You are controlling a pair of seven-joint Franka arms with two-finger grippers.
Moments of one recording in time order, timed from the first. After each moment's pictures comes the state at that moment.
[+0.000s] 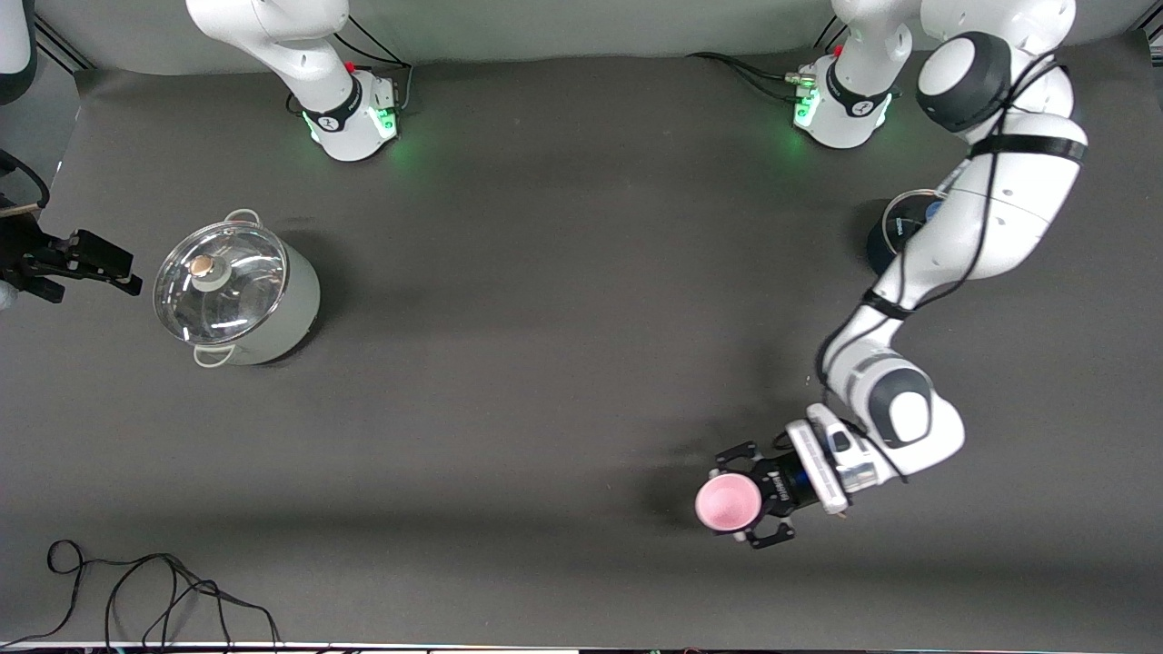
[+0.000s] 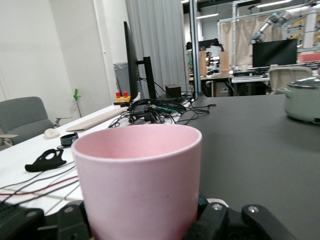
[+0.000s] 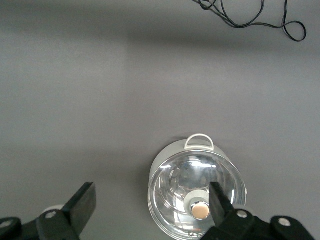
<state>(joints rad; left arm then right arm) 0.13 1.07 -0.62 -1.21 -1.38 2.42 2.34 0.02 0.00 -0.09 -1.62 0.00 1.66 -0.13</state>
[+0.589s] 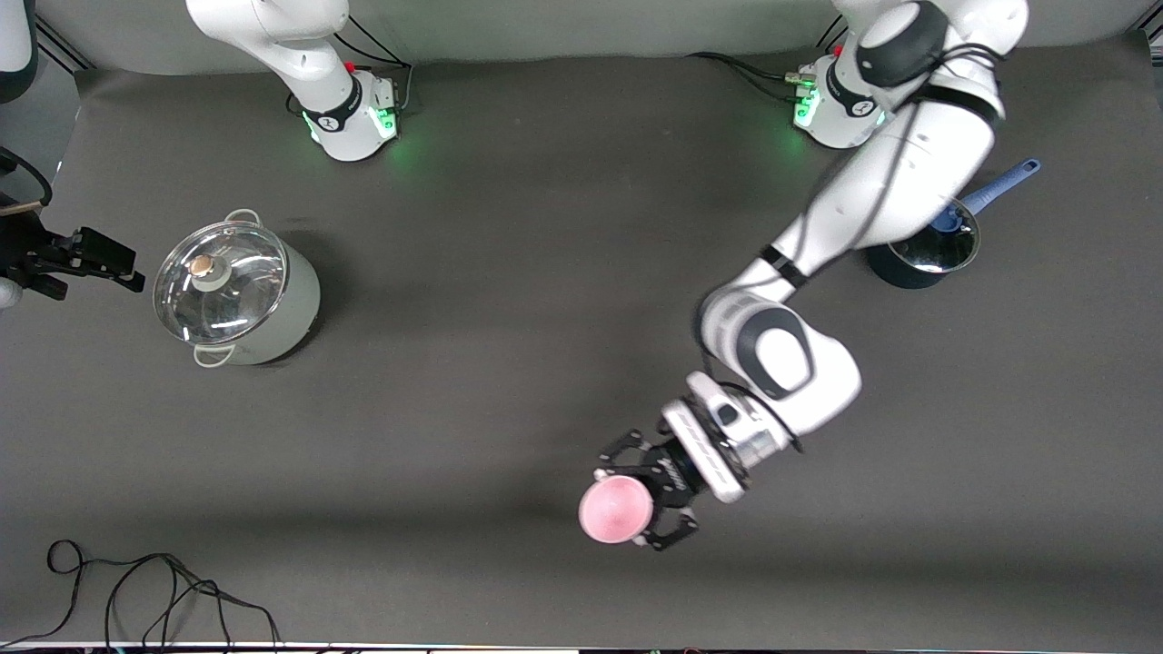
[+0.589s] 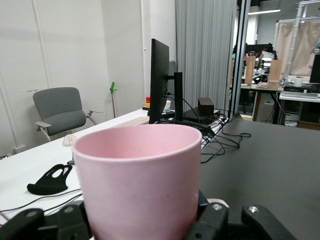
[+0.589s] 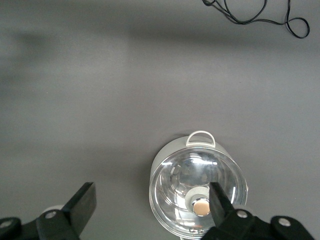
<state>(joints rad) -0.17 1.07 -0.77 -0.98 -1.38 2.94 2.10 0.02 0.00 -0.09 -1.62 0.00 1.65 -0.13</state>
